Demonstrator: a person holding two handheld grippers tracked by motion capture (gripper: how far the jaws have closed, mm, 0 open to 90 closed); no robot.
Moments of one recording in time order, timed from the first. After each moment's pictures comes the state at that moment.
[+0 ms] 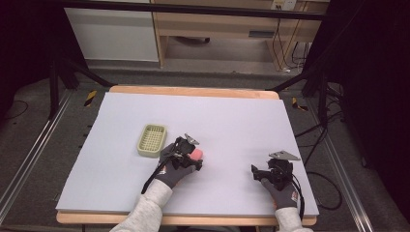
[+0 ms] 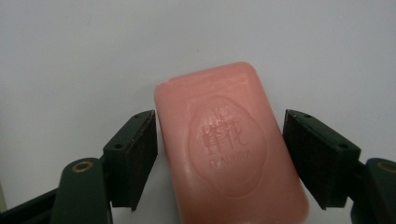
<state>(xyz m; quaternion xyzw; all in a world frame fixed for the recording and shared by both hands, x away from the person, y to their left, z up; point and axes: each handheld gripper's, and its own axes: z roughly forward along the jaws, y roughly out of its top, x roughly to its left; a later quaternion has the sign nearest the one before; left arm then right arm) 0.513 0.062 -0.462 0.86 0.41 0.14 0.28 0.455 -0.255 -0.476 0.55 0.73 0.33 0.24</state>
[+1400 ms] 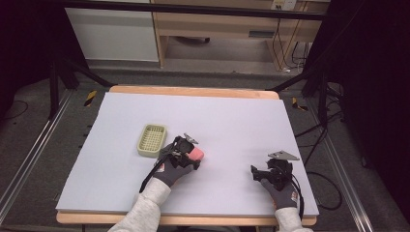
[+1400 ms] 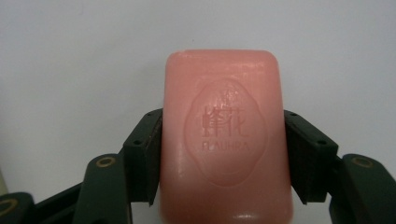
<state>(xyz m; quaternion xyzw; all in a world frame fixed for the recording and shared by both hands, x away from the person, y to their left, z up) 0.511 0.069 -0.452 0.87 0.40 0.12 0.27 0.455 -0.254 -0.476 0.55 0.73 0.33 0.24</state>
